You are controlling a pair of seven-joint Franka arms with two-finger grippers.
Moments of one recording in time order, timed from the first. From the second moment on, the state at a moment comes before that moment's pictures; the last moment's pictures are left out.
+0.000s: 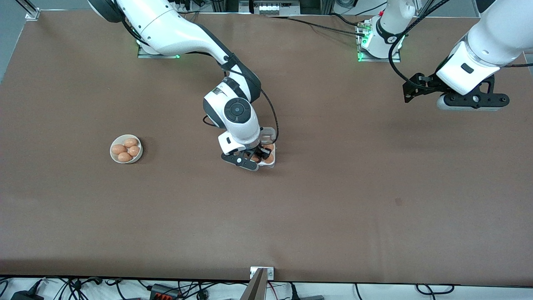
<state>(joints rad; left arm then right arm) -0.04 -0.01 -0.16 -1.64 -0.02 1.58 -0.21 0.54 0.80 0.19 -1.40 -0.16 2.27 1.12</state>
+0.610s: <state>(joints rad) -0.04 -0.01 -0.16 -1.64 -0.02 1.57 -0.21 0.54 0.81 0.19 -1.40 -0.16 2.27 1.12</state>
